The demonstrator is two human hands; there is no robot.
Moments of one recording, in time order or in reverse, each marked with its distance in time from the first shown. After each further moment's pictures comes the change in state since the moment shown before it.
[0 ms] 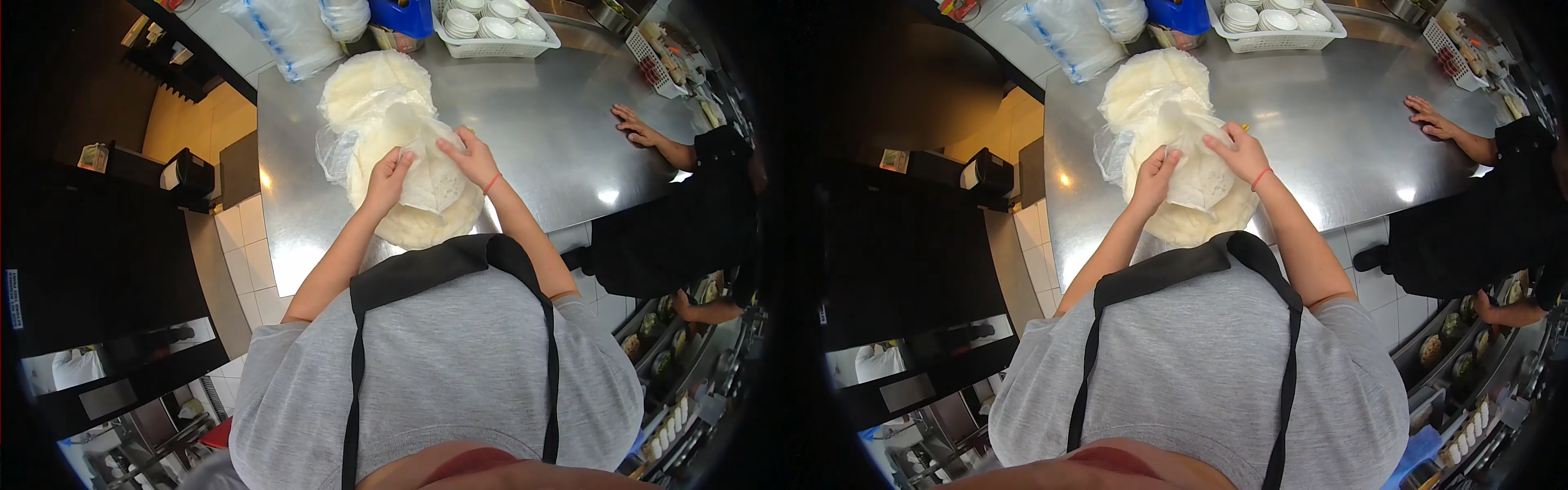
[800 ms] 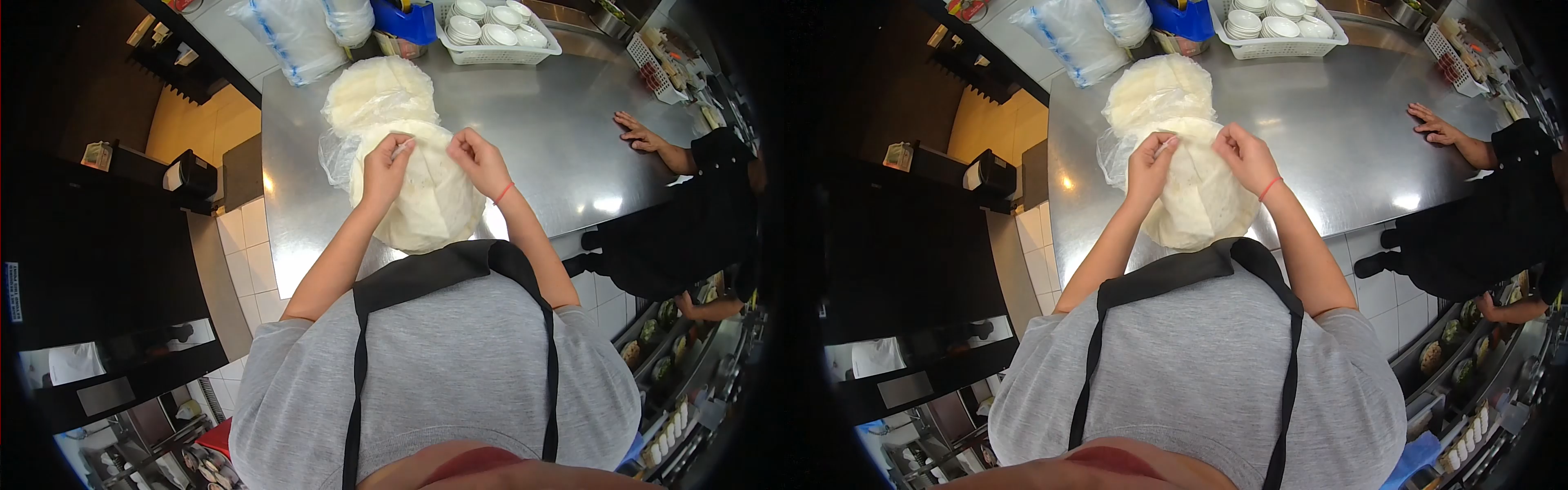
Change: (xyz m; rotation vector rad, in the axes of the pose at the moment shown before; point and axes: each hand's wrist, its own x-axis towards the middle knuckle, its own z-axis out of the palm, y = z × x) left_hand 0.012 0.041 0.005 0.272 0.211 0.159; right_hand -0.016 -0.040 -0.020 0.005 0.031 -0.204
